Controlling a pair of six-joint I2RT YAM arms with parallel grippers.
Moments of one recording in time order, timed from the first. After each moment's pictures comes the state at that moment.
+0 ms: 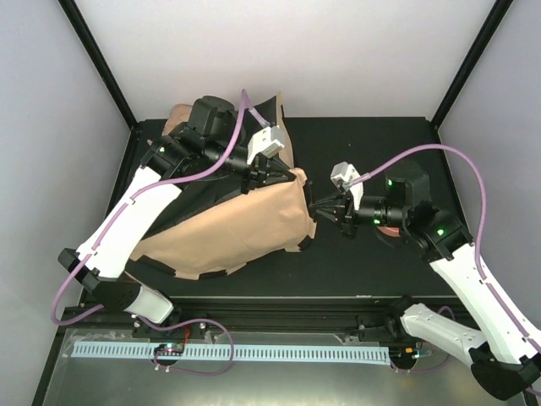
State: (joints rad) left arm -0.63 1.48 1.82 -0.92 0.88 0.31; right arm 0.56 0.93 1.15 -0.66 -0.68 -0.06
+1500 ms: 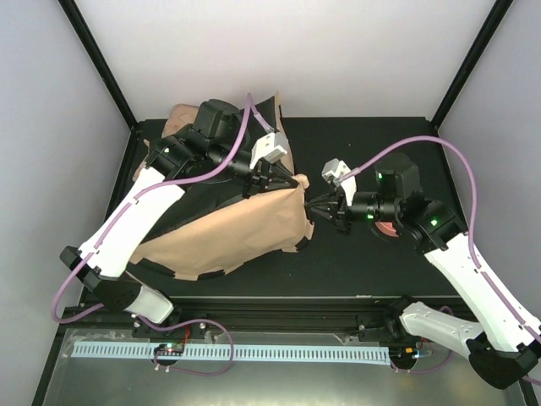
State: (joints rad) left arm -0.65 1.49 1.81 -0.93 0.93 0.33; right arm 0.60 1.00 1.22 -0.72 -0.65 -0.07
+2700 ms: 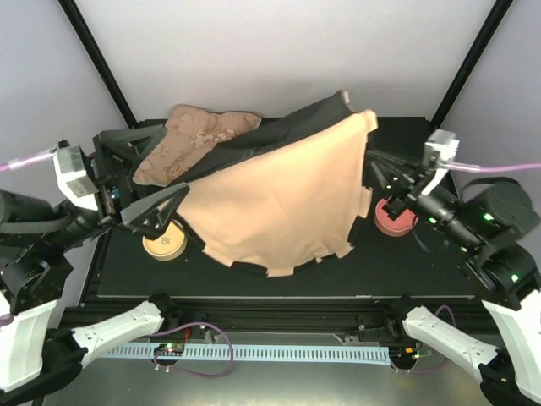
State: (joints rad) left arm -0.72 0.88 1.72 -0.45 0.41 -0.10; right arm 0.60 0.78 1.39 -0.48 -0.25 0.23
